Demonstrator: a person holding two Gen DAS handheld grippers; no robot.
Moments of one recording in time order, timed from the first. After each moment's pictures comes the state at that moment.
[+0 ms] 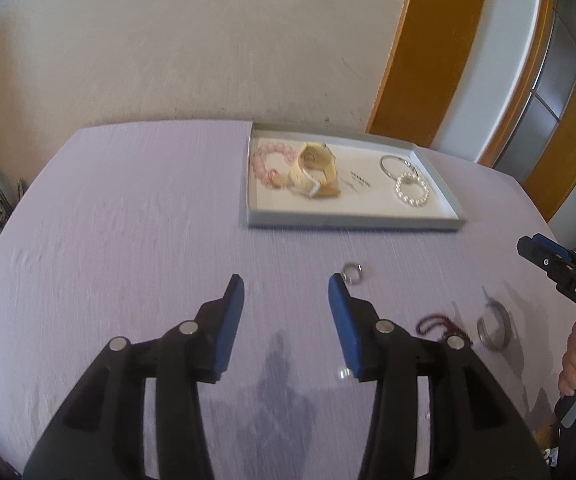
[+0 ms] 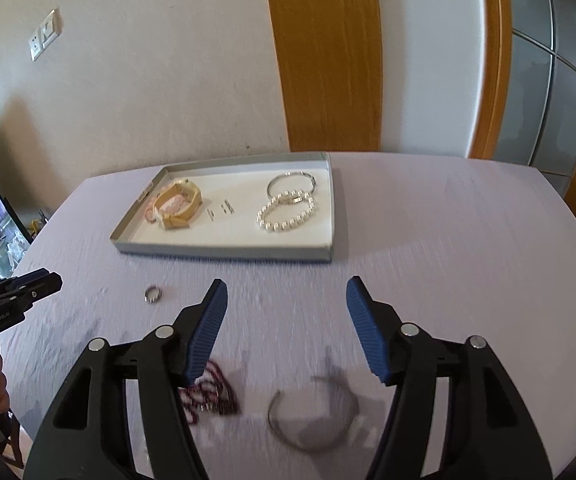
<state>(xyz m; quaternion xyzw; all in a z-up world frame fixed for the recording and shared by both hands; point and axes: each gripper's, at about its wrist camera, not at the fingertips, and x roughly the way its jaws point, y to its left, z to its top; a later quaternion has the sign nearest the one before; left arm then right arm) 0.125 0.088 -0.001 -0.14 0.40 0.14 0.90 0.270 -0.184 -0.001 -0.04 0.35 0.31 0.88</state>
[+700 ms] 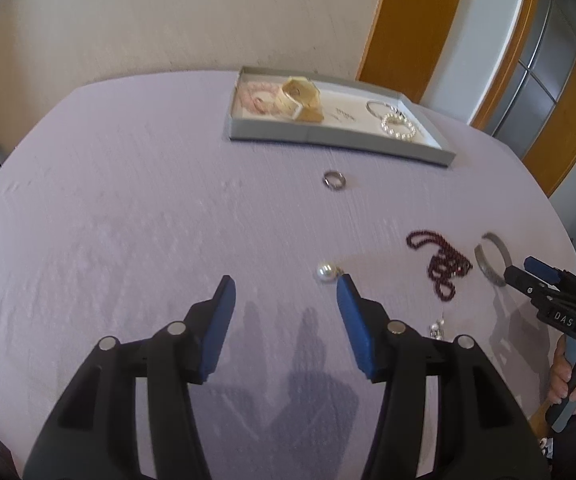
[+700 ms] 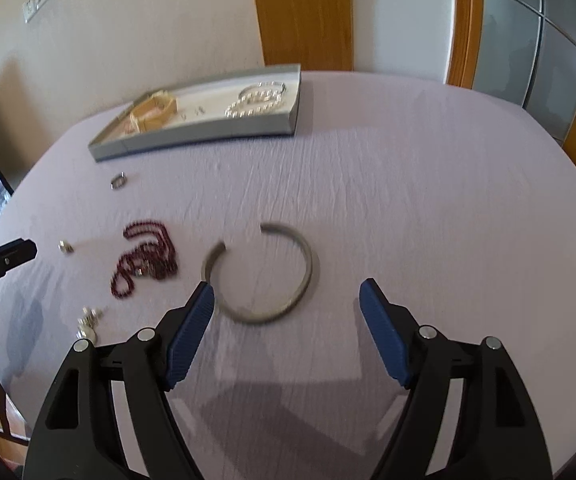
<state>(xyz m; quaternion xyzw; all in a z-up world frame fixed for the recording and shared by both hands) 0.089 0.043 -0.050 -0.15 0.42 0.14 0.88 0.235 -0.232 -0.076 -0.07 0.41 0.30 0.86</state>
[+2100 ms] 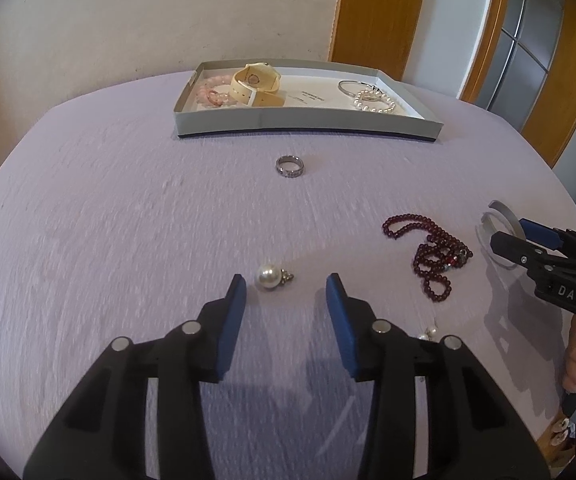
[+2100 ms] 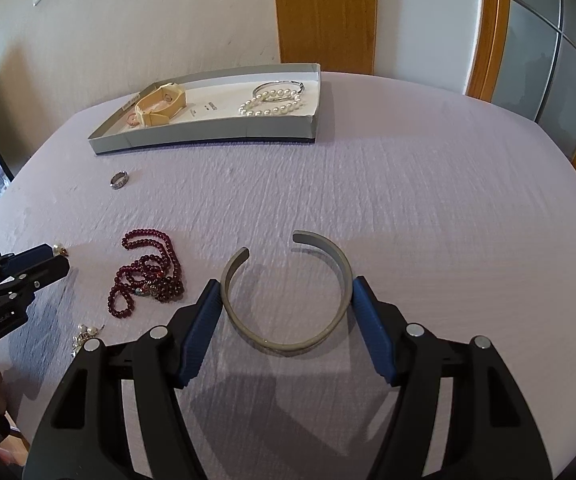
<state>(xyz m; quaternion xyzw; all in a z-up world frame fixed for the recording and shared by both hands) 0.125 0.015 -0.071 -0.10 0.43 0.12 0.89 0.245 -0.207 -0.078 -0.09 0.41 0.30 0.86</state>
